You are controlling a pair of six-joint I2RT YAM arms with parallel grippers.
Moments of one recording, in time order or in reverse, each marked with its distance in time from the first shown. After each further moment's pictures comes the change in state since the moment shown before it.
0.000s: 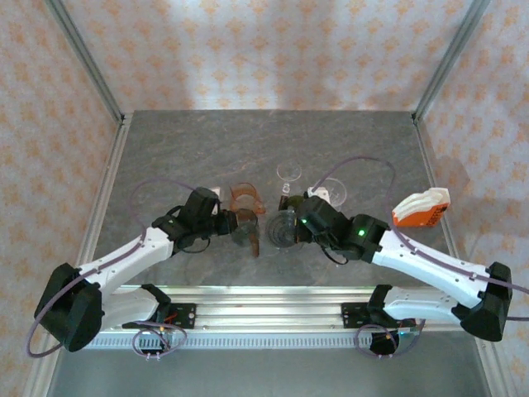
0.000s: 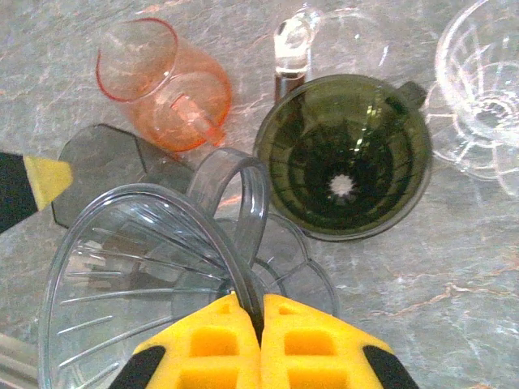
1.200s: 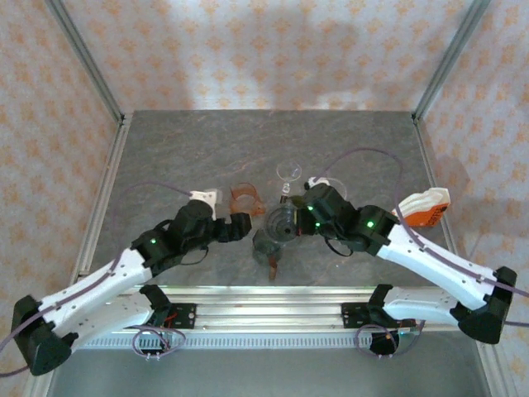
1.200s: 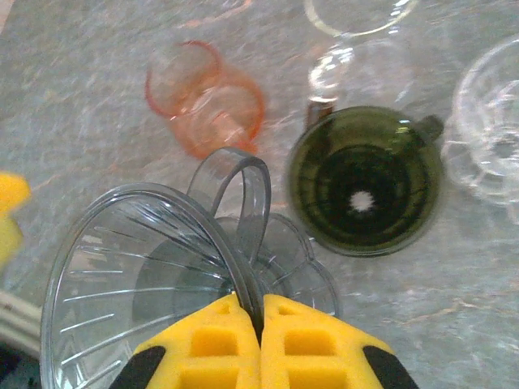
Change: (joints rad) left arm -0.192 -0.313 0.040 -0.113 -0.195 -0.092; right arm -0.020 0.031 0.121 -0.041 -0.106 -0.081
